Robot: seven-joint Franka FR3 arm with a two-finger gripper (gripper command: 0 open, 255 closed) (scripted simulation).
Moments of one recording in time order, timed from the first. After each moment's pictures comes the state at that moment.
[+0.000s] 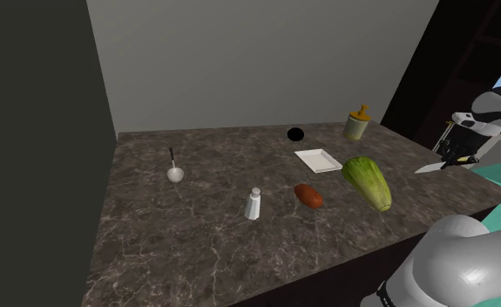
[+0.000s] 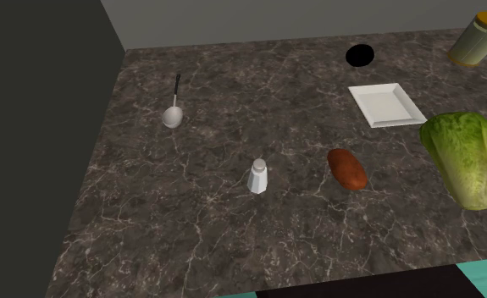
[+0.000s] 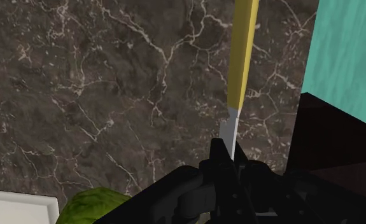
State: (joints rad) arm -0.01 -0.68 -1.15 -2.14 -0.53 1.89 -2.20
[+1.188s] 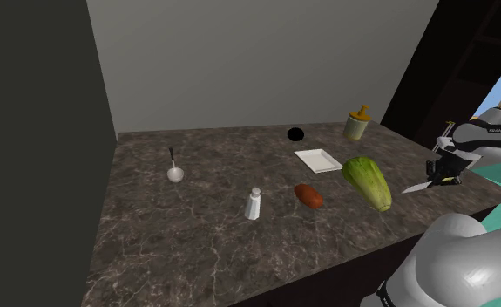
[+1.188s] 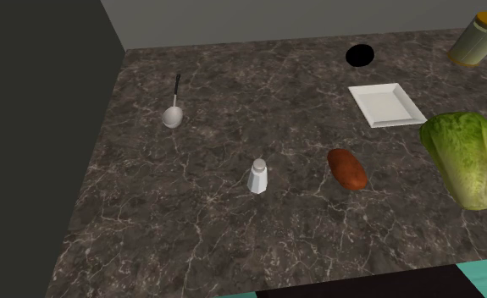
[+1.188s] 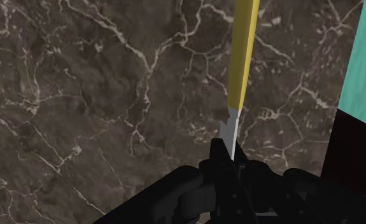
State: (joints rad) arm 0.05 -0.65 -1.33 -2.30 -0.61 2.12 -2.19
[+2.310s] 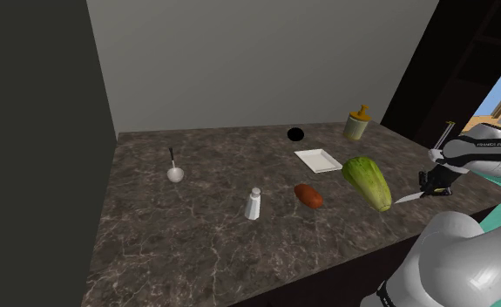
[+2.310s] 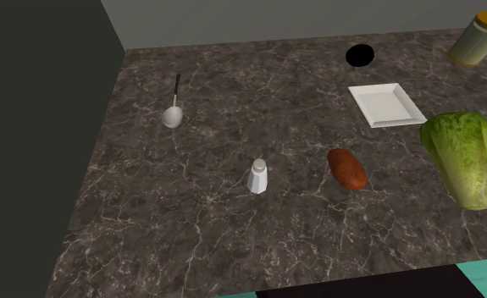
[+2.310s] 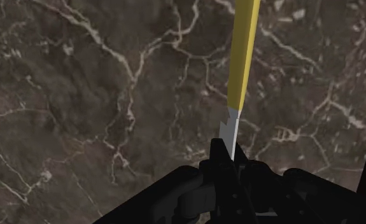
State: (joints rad) arm 0.15 -0.63 -1.49 -2.35 -0.66 2.26 -2.17
